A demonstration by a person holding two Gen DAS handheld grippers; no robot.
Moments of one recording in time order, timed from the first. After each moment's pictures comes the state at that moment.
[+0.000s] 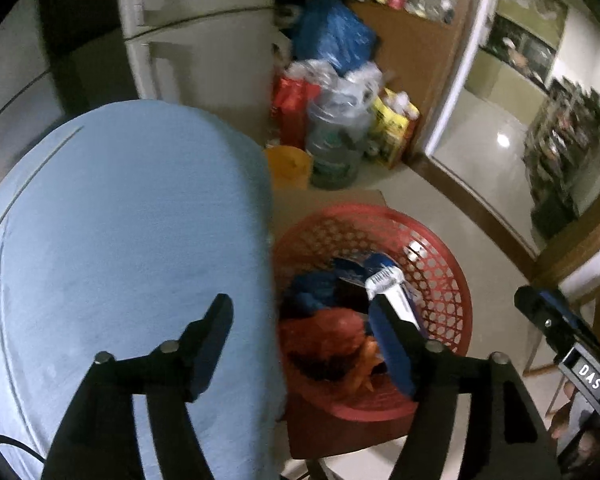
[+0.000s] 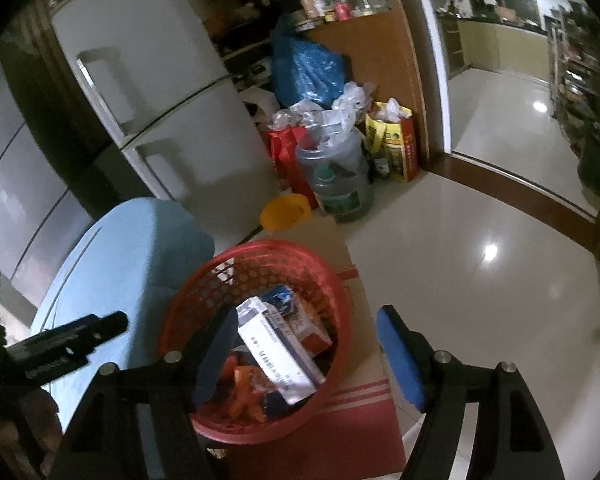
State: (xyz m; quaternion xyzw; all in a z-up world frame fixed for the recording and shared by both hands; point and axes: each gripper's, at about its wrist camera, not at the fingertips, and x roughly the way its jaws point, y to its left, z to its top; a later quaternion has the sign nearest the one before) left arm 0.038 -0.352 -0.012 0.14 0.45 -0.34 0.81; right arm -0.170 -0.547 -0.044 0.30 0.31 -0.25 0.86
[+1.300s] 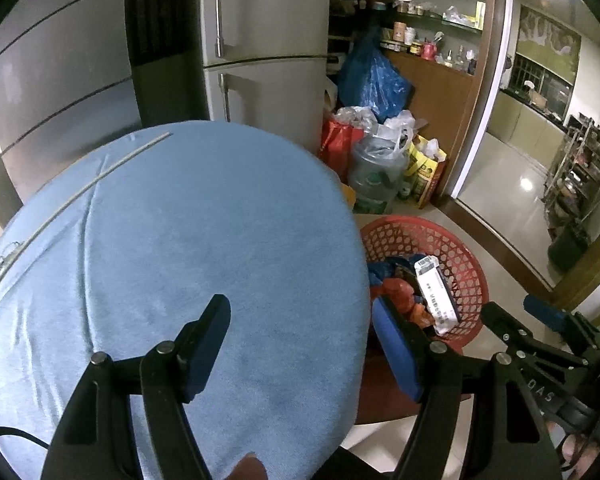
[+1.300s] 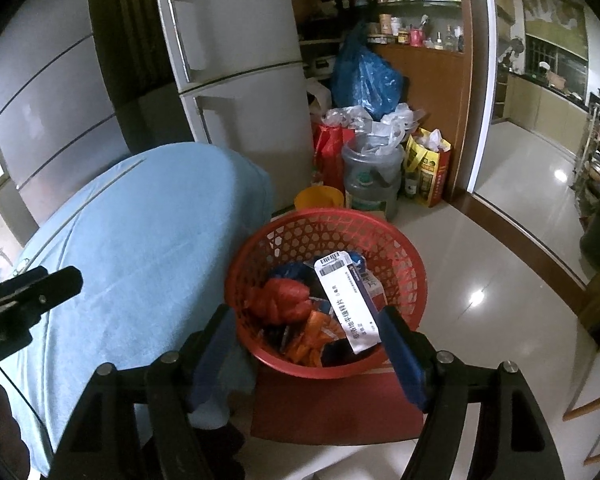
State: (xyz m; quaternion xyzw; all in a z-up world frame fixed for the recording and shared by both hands) left arm 0.001 -0.230 0.023 0.12 0.38 -0.30 0.87; right arm -0.158 -0.424 -0.017 0.19 0.35 -0.23 0.89
